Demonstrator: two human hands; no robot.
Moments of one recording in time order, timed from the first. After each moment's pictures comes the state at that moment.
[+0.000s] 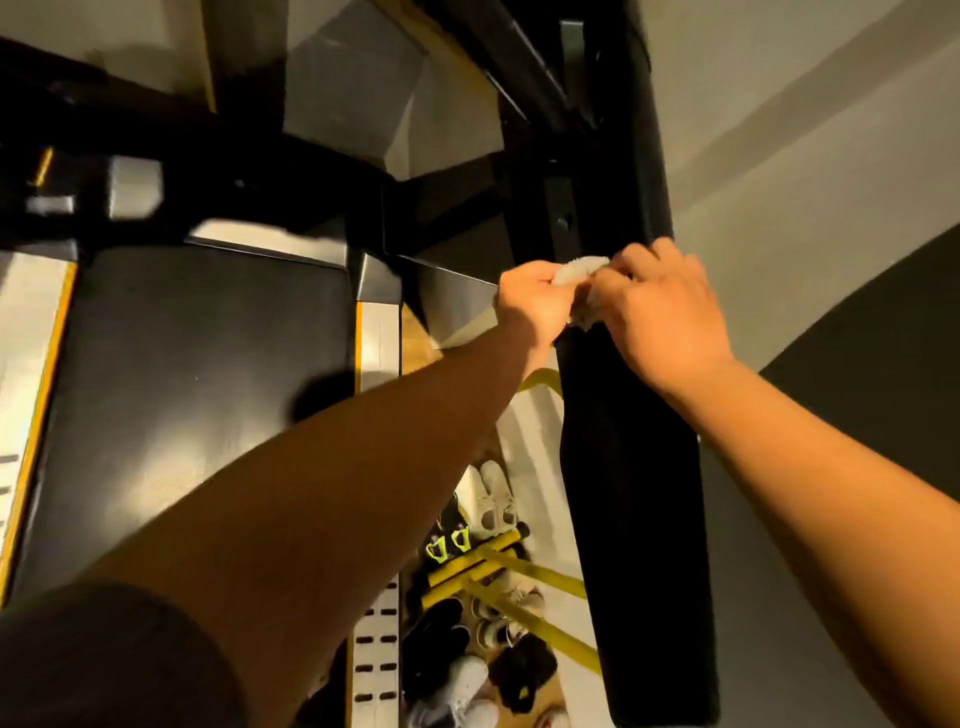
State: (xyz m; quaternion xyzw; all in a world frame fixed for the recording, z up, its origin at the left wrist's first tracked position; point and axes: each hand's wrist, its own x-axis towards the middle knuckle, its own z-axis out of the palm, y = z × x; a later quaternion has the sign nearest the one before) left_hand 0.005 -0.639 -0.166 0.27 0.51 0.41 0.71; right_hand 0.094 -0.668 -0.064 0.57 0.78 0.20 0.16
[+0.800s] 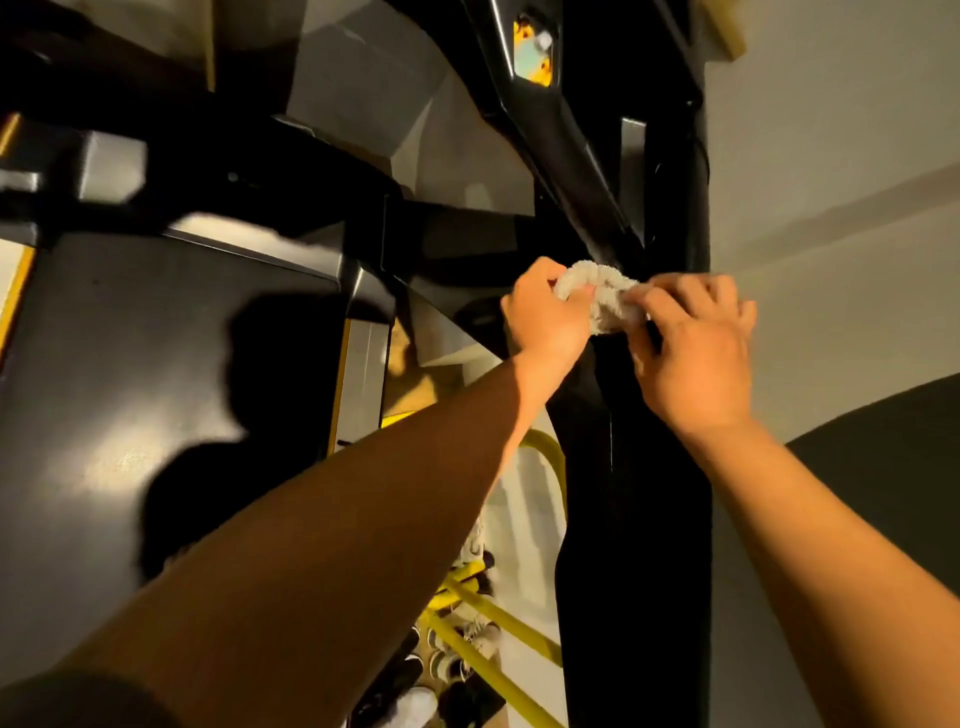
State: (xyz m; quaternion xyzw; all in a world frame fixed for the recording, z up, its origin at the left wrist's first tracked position) left_hand -0.006 -0.526 -0.169 0.32 0.59 0.43 0.60; right_hand 0.088 -0.563 -0.071 0.60 0.77 0.19 0.07
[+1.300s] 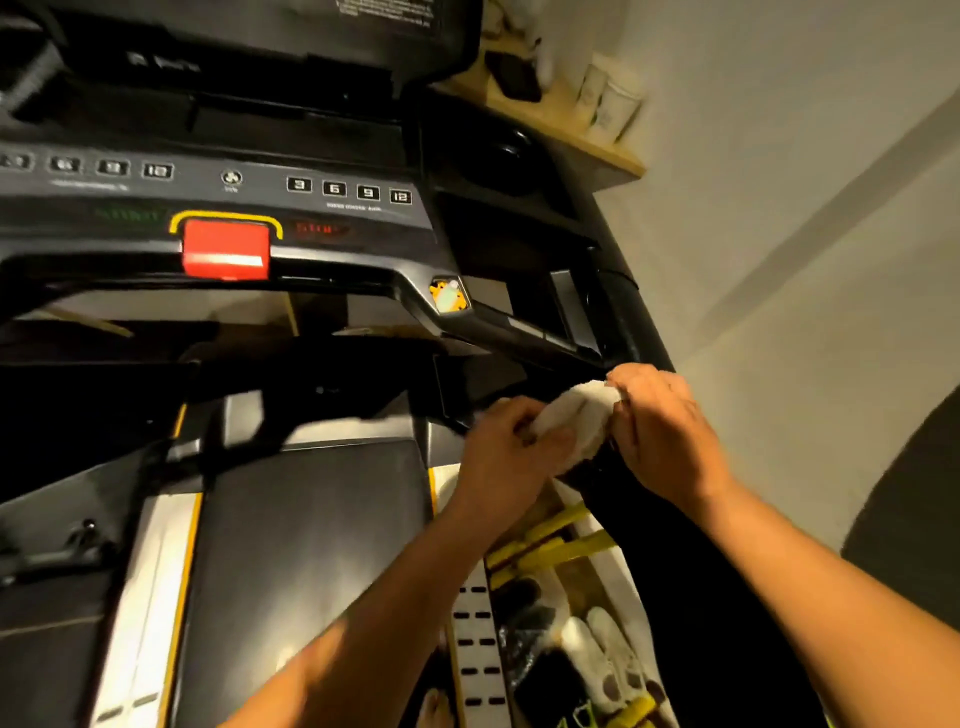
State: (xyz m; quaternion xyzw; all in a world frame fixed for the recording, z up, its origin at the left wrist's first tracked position) left_hand -0.105 -0.563 -0.099 0.56 0.46 0.38 0.57; right_hand 0.082 -0.570 -0.063 0.60 0.78 0.04 -0.17
